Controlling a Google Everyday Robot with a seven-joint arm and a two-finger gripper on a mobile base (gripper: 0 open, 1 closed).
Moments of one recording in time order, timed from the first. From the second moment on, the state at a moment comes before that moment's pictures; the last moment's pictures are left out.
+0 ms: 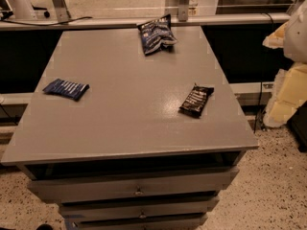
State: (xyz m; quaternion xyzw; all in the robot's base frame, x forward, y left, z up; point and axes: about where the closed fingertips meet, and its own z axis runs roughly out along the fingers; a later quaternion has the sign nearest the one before) arm 0.438 -0.216 0.977 -0.60 0.78 -0.04 0.16
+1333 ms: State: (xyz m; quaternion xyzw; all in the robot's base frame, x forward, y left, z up) arm 0.463 -0.187 0.951 -0.57 0.78 0.01 0.25
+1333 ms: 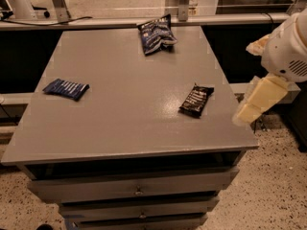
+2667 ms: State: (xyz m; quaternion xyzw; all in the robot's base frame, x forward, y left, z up) arm 0.521 -0.162 0.855 -0.46 0.82 0.11 0.32
